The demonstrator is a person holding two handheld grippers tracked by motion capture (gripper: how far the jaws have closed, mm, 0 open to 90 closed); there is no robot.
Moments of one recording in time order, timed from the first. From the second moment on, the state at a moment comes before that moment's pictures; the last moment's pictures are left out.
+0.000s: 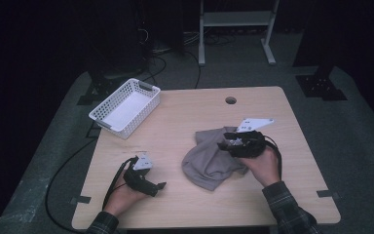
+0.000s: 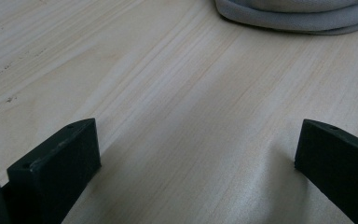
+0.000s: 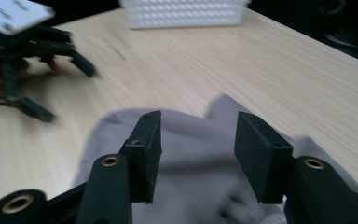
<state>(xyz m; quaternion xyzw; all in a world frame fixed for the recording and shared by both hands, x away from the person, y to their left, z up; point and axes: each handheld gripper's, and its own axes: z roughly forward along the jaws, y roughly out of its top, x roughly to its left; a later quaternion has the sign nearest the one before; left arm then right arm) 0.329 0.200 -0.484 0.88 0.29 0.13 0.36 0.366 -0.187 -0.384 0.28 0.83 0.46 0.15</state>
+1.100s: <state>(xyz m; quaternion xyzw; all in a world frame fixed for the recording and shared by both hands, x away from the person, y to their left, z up) 0.328 0.200 -0.484 0.87 0.29 0.13 0.36 0.373 -0.254 -0.449 0.39 0.82 0.40 0.10</state>
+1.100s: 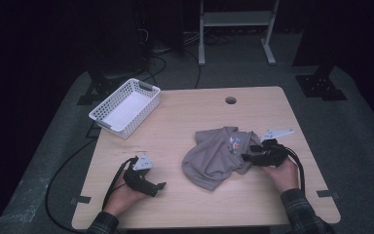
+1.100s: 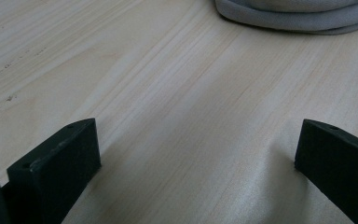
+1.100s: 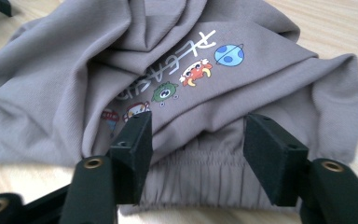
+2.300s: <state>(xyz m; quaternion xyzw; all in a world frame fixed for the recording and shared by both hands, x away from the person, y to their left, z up) 0.329 0.200 -0.484 0.87 0.29 0.13 0.36 0.378 -0.175 -0.367 0.25 0.80 0.52 0.14</state>
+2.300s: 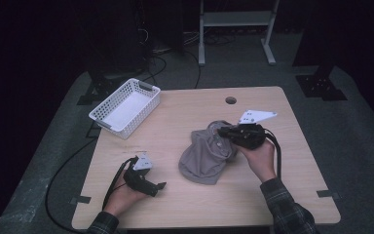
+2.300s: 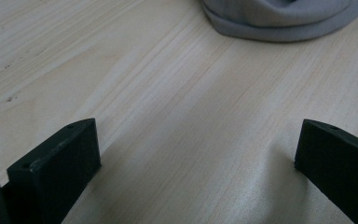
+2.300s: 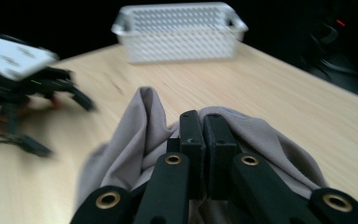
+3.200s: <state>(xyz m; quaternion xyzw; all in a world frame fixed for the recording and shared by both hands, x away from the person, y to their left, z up) 0.341 0.195 -0.432 0.83 0.27 0.17 0.45 0.360 -0.151 -0.349 0.16 0.82 0.53 0.13</state>
